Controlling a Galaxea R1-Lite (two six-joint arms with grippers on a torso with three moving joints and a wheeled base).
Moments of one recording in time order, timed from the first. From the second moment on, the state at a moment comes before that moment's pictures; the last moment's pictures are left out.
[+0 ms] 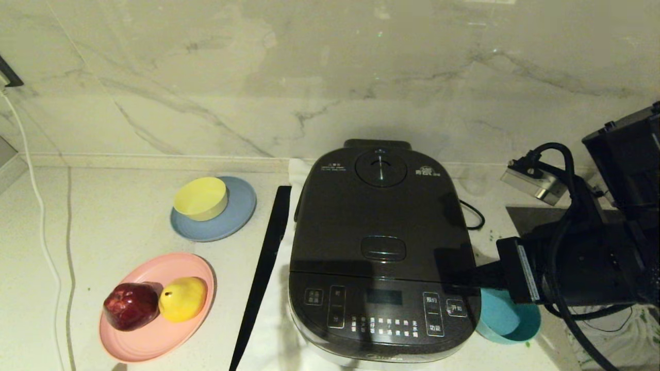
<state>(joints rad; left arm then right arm) -0.02 0.00 0.00 -0.01 0.00 0.06 0.69 1.43 -1.16 0.42 0.17 0.55</state>
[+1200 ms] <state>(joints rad) -0.02 0.00 0.00 -0.01 0.00 0.06 0.70 1.43 -1.11 0.42 0.17 0.58</state>
